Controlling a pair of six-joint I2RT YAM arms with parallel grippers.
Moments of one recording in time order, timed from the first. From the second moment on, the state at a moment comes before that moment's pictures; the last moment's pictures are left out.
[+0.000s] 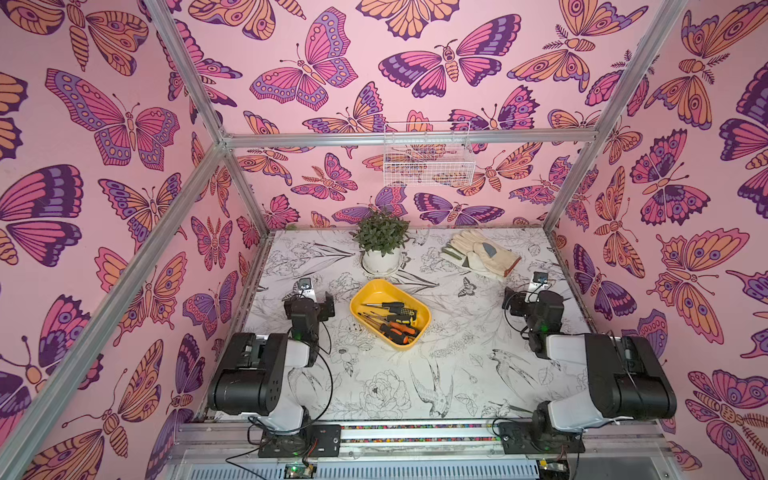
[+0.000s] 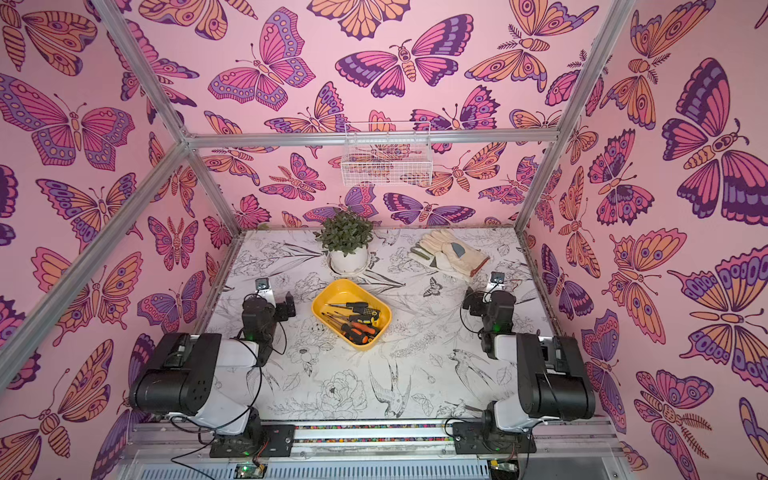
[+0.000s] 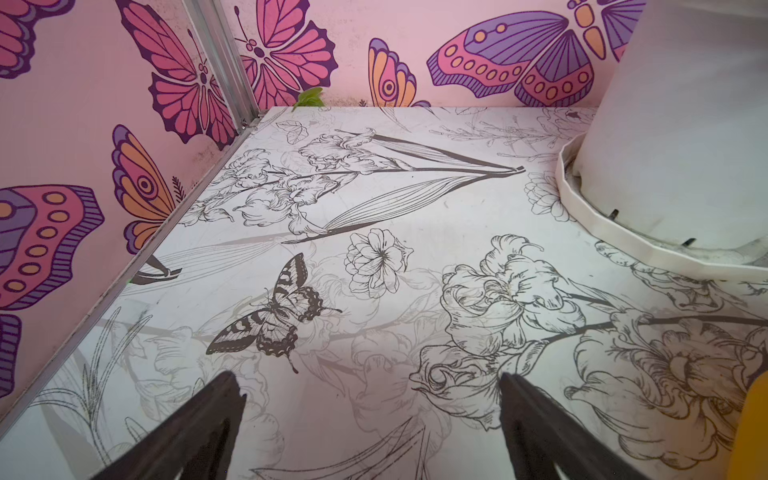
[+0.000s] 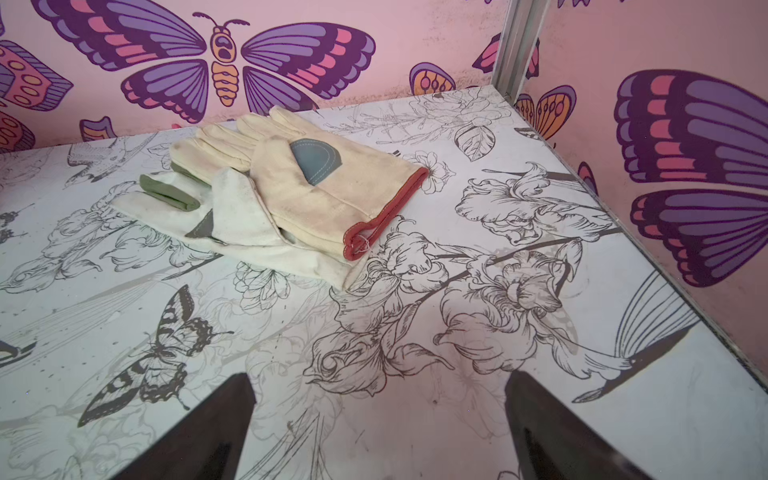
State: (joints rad) left arm -0.04 1.57 0.36 0.85 -0.21 -0.01; right arm -0.01 1.50 0.39 0.72 0.02 0.05
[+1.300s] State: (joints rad) left arm -0.04 1.57 0.36 0.85 -0.20 -0.01; right arm -0.01 1.50 0.39 0.71 0.03 0.06
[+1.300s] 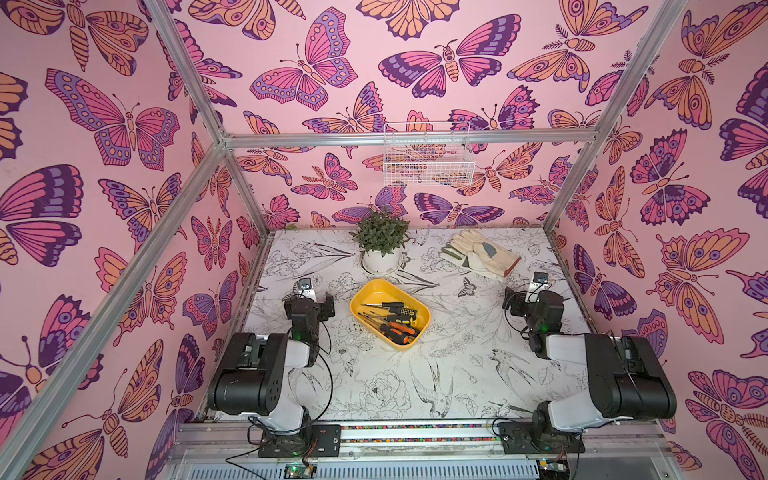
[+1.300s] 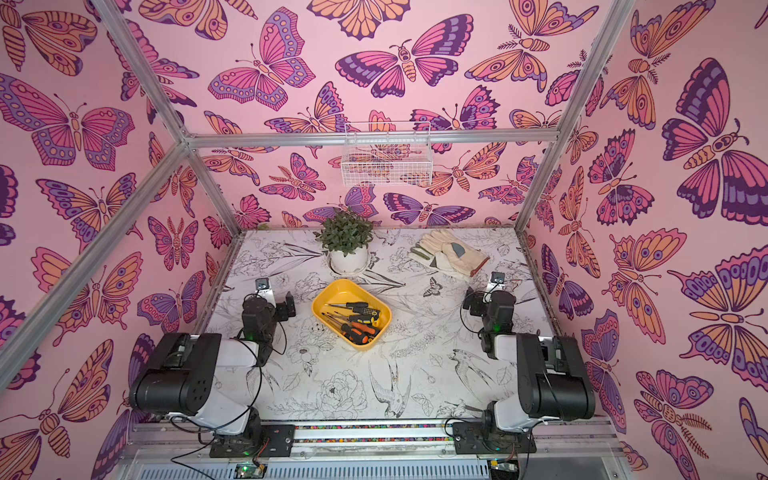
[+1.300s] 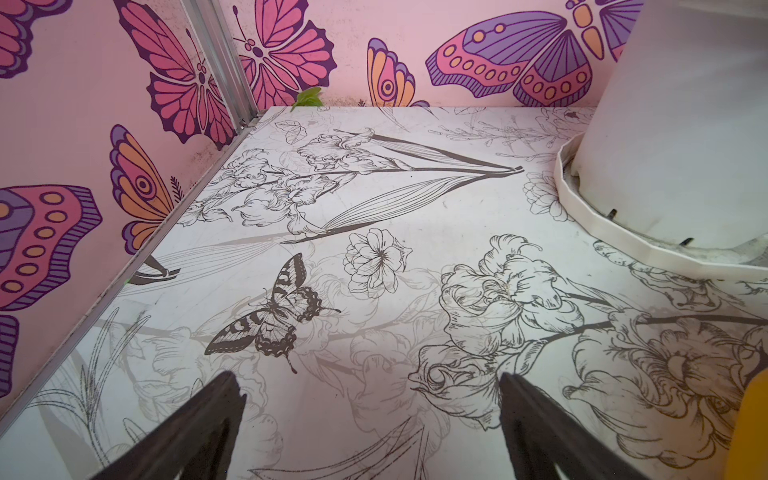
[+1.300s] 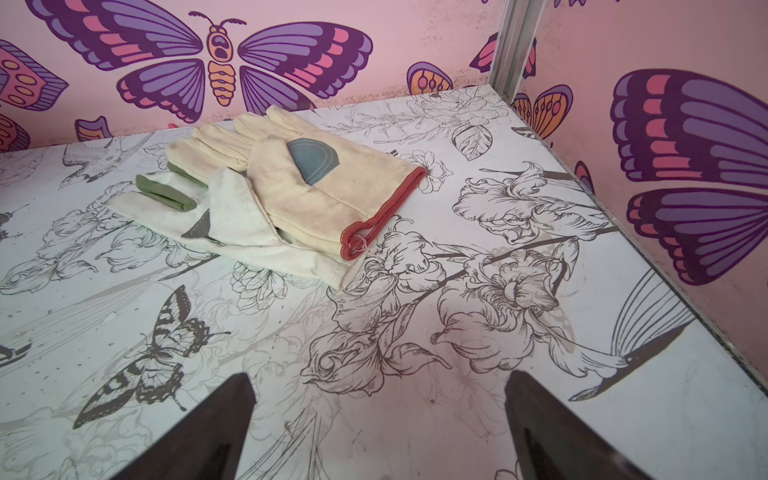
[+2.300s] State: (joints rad) left arm -0.35 1.10 0.88 -0.24 -0.44 -0.30; right arm 0.10 1.15 0.85 -0.23 0.03 0.17
